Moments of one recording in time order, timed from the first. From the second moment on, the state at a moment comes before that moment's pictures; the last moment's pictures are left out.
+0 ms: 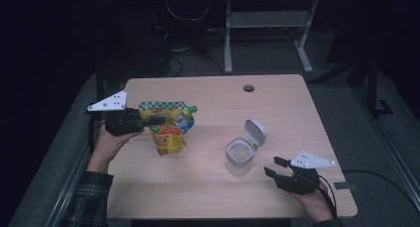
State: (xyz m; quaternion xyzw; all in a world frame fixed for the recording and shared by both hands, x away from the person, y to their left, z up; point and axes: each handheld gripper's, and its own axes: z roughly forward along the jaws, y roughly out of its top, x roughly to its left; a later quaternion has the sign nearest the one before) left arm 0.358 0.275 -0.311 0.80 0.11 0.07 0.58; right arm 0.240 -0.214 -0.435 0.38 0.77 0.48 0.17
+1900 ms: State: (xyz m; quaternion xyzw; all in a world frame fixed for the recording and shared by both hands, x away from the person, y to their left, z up) left arm 0.346 0.240 -0.301 0.78 0.06 0.00 0.62; right arm 0.280 -0.033 -0.393 0.30 0.79 0.50 0.18
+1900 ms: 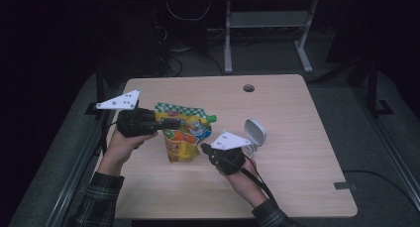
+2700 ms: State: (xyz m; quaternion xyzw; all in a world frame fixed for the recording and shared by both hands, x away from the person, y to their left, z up) left arm 0.347 0.243 -0.301 0.77 0.07 0.00 0.63; right arm 0.275 -0.027 -0.401 0.27 0.81 0.50 0.15
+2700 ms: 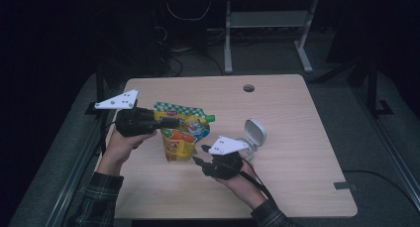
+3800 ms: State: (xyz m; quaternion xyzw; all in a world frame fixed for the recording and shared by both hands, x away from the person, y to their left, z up) left arm 0.344 0.217 -0.298 0.79 0.09 0.01 0.60; right arm 0.284 0.010 -0.414 0.25 0.80 0.51 0.17
